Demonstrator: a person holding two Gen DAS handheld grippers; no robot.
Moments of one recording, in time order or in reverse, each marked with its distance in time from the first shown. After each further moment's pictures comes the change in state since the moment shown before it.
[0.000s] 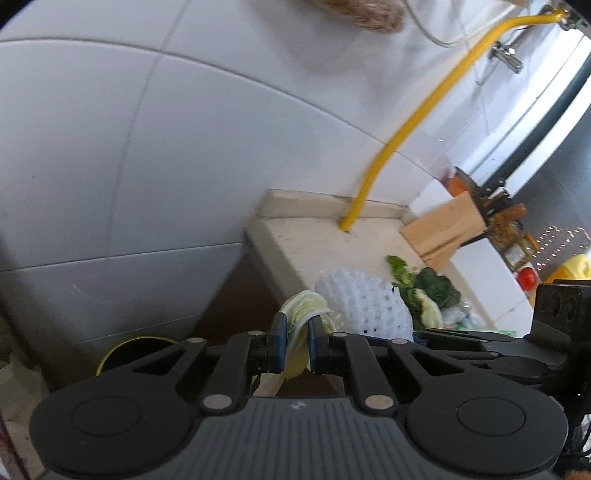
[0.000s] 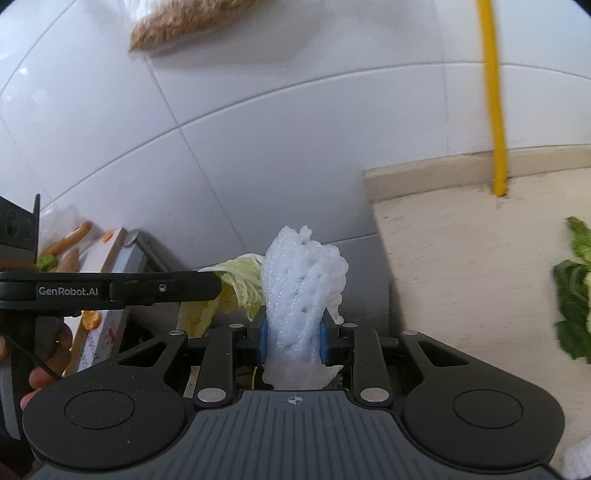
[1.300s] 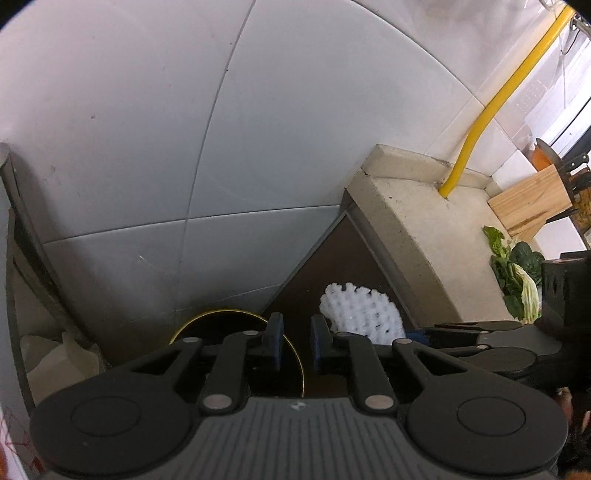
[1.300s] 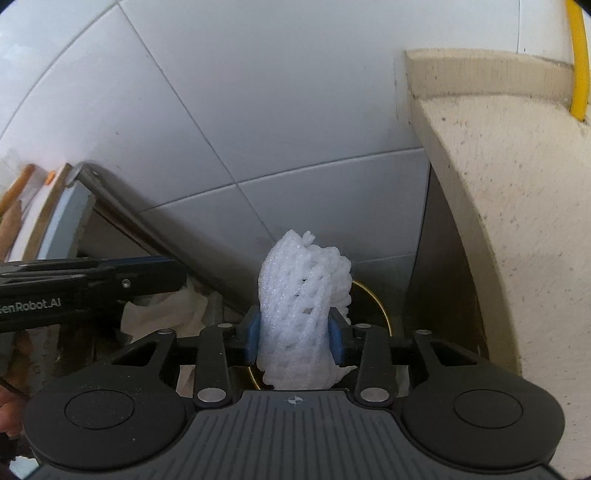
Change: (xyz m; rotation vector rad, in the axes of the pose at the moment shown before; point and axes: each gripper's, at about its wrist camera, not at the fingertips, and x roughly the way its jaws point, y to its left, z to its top) left arm 0.042 0.057 -0.010 -0.017 0.105 0.209; right arm 0.129 0.005 -0.017 0.031 0.243 -0.013
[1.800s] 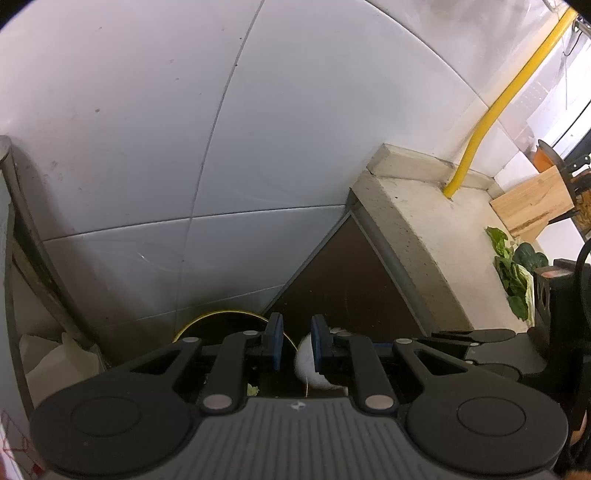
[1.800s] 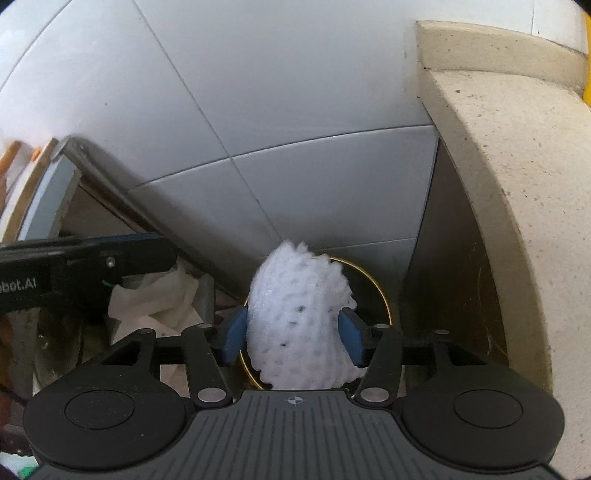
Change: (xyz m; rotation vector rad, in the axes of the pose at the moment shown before) left arm 0.003 0.007 -0.002 -0.001 -0.008 0.003; right arm 0.024 0.011 -0.006 -0.033 0.050 -0.036
